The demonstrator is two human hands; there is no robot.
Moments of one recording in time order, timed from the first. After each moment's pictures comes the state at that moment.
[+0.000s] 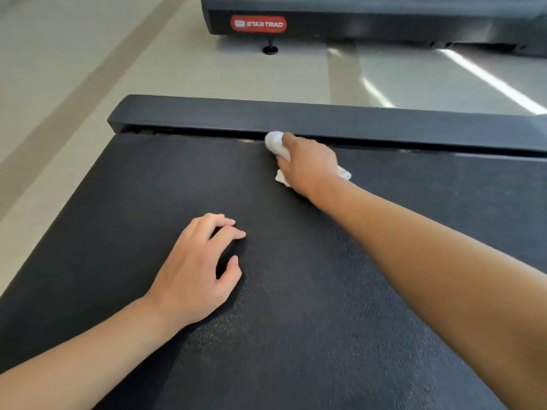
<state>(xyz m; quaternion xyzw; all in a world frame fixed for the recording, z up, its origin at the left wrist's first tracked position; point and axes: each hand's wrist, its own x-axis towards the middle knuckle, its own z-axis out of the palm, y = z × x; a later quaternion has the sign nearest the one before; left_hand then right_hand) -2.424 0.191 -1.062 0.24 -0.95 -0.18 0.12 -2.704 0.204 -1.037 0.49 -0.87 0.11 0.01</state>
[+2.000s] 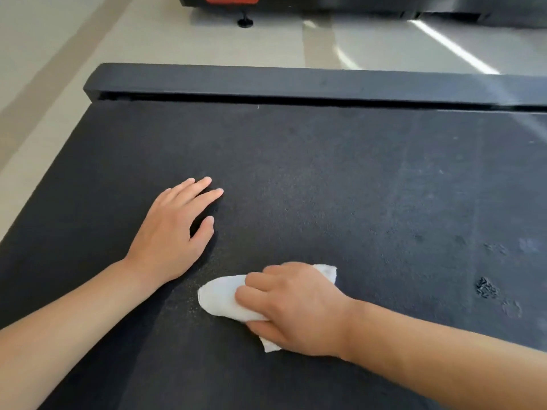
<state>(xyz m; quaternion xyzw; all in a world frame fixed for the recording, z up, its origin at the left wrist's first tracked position) -2.395 0.216 -1.061 0.24 -0.96 -0.15 0.09 -2.530 0.447 -1.039 0.78 -0.60 0.14 -0.09</state>
